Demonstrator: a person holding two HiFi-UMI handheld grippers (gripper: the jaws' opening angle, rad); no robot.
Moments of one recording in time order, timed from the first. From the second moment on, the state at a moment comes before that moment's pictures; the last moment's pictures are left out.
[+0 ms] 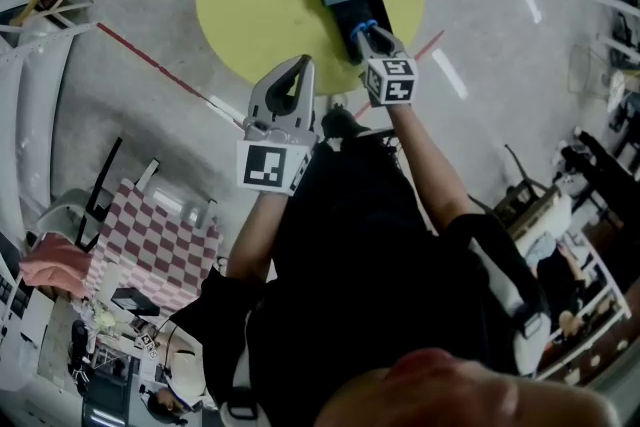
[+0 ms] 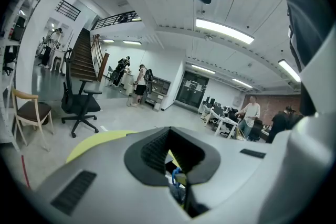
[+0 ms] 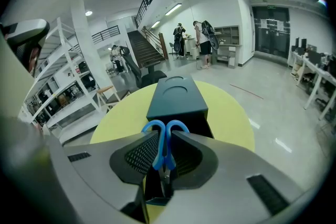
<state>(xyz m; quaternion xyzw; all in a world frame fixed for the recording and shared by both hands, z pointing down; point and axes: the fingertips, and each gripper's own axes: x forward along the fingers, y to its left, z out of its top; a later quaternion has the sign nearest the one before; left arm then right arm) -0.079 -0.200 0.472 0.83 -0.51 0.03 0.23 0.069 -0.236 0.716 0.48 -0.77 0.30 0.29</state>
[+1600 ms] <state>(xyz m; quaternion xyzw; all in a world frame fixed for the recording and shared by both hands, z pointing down) -0.094 -0.179 0.472 0.81 -0.53 0.03 0.24 0.054 -0.280 0.791 0.47 -0.72 0.34 0.39</state>
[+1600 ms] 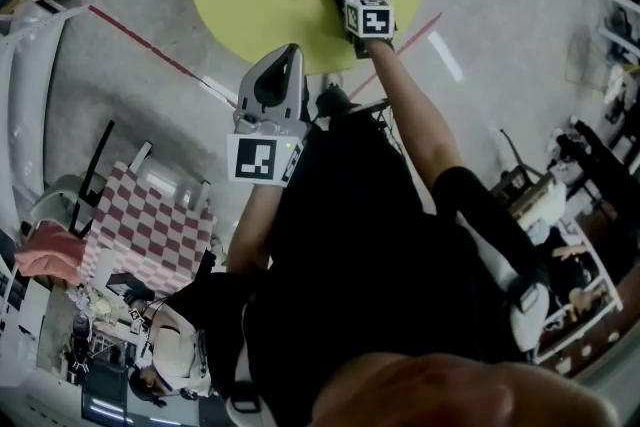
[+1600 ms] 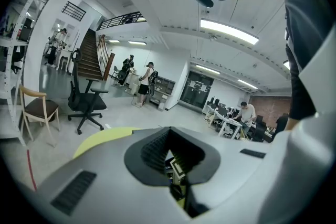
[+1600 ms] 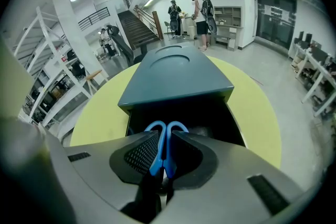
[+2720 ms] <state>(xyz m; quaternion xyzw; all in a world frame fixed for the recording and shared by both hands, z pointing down) -0.083 -0.172 0.465 0.82 -0.53 0.03 0.23 0.058 -0.285 0.753 0.48 -0.72 0.34 0.36</state>
